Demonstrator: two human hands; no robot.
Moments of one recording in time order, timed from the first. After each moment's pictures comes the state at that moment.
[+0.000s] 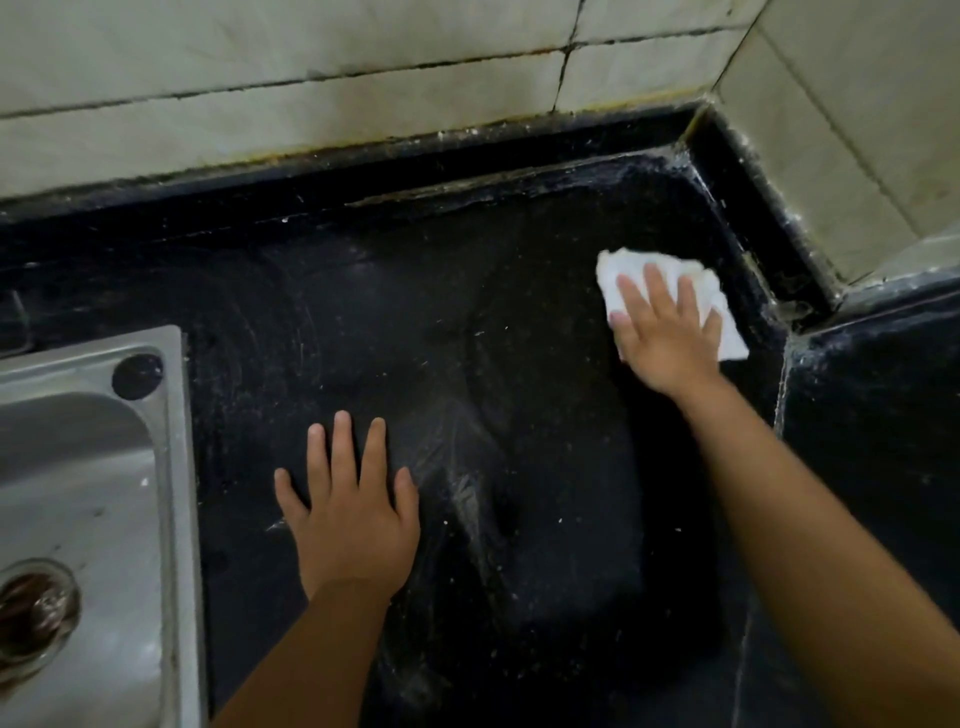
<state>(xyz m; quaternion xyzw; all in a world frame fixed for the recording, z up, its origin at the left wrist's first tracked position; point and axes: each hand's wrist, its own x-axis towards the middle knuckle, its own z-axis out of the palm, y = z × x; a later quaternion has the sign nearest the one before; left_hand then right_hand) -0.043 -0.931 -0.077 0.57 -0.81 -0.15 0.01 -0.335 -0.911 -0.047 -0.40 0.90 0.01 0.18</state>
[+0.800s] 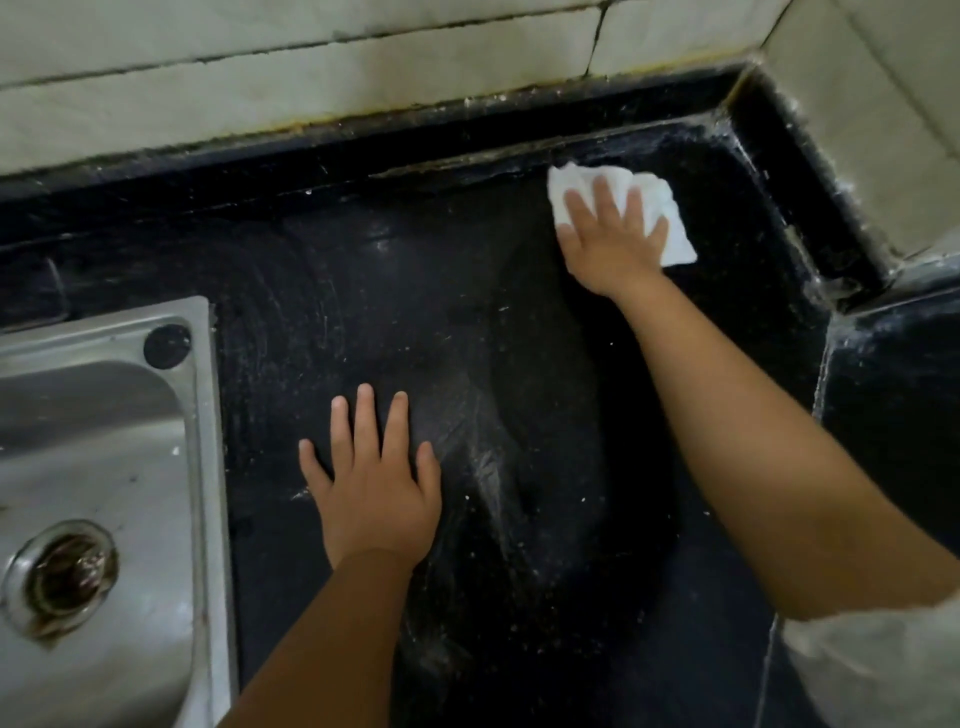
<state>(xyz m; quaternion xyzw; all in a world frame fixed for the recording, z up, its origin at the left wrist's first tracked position) -0.043 -0.930 -0.072 0.58 -0.80 -0.16 0.01 -0.318 -1.000 -0.053 -0.45 0.88 0.00 0.18</state>
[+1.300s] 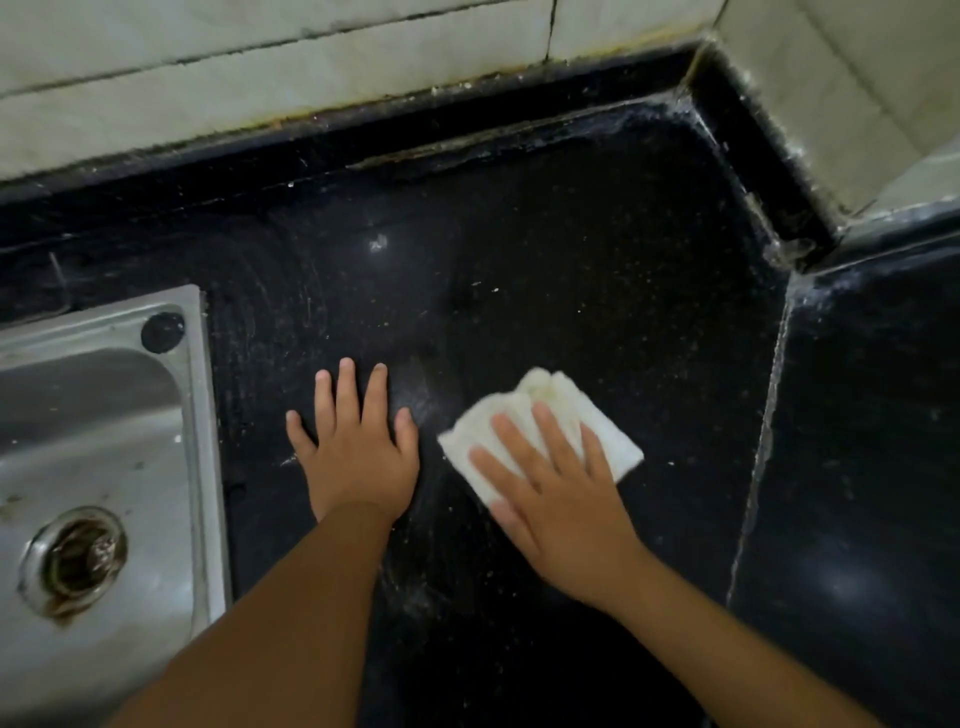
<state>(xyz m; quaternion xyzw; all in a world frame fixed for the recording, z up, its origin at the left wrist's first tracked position) -0.046 -0.930 -0.064 0.59 -0.79 -0.15 -0.05 -0.174 -0.798 -0.077 -0.65 0.75 -0.01 0.09</state>
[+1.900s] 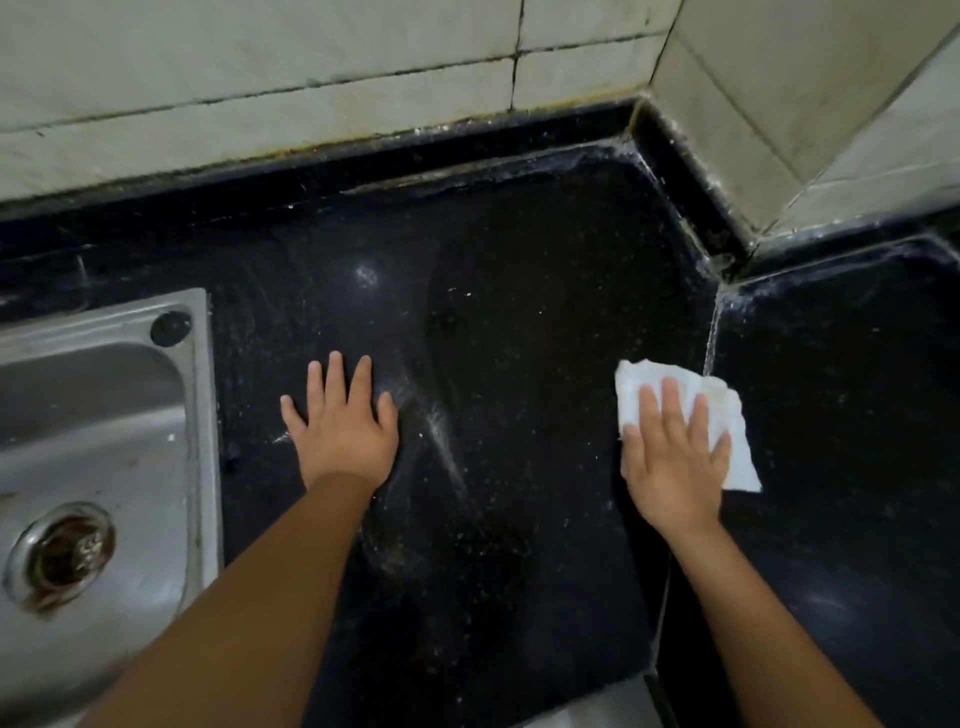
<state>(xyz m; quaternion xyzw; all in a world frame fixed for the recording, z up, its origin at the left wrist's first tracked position) -0.044 -0.925 -0.060 0.58 -0.80 -0.16 -0.01 -0.244 -0.749 -0.047 -0.32 0.93 -0.01 0.19</state>
